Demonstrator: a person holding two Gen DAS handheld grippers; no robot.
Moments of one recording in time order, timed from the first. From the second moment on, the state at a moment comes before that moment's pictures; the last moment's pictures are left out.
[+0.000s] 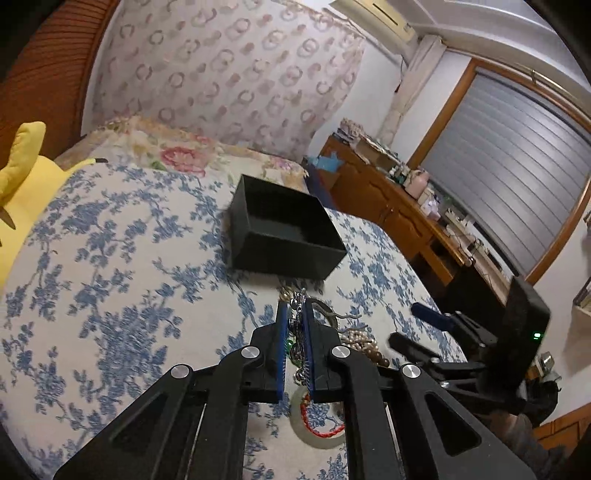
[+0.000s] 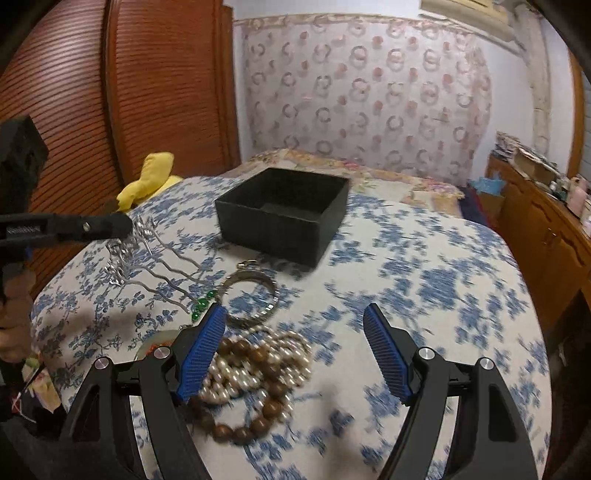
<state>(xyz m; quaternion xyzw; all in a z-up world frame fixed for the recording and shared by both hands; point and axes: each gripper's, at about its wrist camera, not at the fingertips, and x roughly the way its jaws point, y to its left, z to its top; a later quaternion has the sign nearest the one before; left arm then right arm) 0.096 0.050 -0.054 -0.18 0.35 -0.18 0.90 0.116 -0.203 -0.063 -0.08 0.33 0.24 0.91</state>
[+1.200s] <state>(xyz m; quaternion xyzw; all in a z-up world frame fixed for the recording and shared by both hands) 0.102 0.090 -0.056 -0.17 0.33 -0.13 0.92 0.168 -0.151 -0.082 -0.13 0.42 0.30 0.85</state>
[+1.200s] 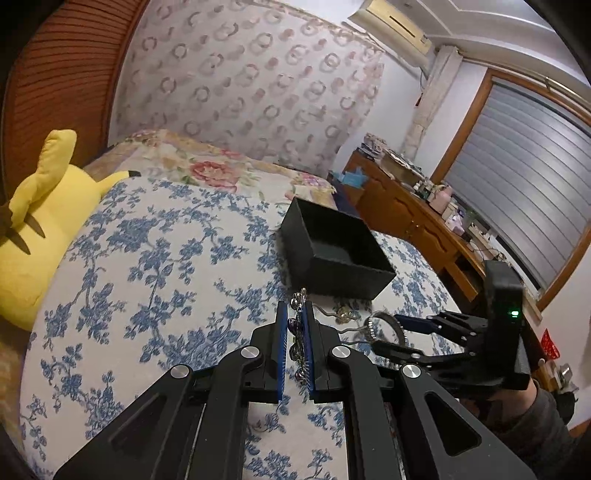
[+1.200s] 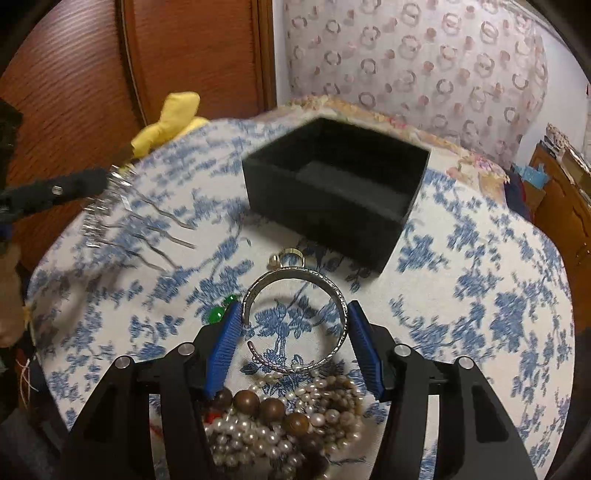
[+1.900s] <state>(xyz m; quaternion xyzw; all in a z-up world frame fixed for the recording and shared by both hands) 0.186 0.086 -0.006 -0.15 0.29 -0.13 0.94 0.263 -0.156 -0.042 -0.11 0.36 0.32 0.87</state>
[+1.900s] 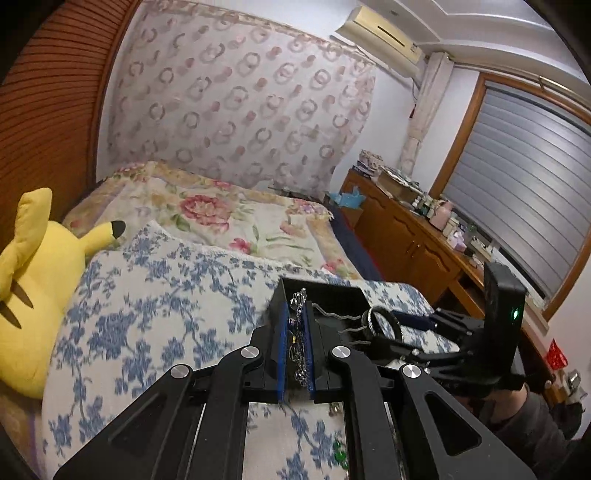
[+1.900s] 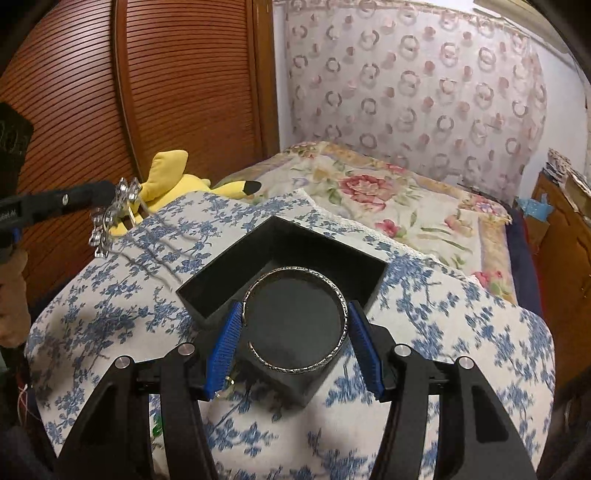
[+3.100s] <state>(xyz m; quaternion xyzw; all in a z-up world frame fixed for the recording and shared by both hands) 0.272 0.015 -0.059 -0.11 0.39 -0.15 0.90 0.266 -0.229 -0.051 -0.10 0.36 0.28 0.88</state>
